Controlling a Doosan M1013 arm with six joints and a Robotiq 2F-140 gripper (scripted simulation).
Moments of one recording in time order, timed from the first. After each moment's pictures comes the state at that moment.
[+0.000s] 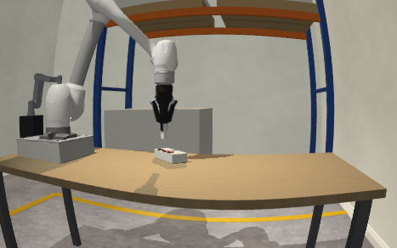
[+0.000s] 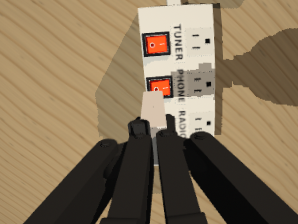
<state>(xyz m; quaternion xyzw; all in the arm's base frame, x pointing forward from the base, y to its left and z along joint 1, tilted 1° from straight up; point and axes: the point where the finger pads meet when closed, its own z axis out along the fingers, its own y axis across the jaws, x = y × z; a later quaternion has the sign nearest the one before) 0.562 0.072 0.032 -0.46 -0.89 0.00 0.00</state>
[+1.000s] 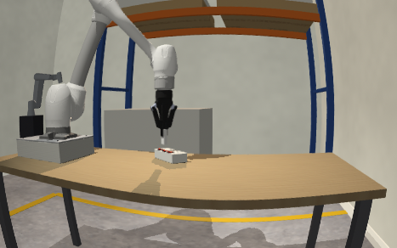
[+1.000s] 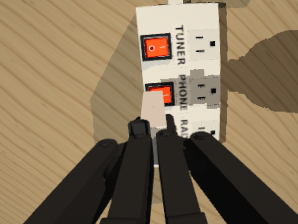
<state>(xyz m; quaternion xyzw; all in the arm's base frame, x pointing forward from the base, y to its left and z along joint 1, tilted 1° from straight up) 0.562 0.072 0.008 -0.46 -0.89 0.00 0.00</state>
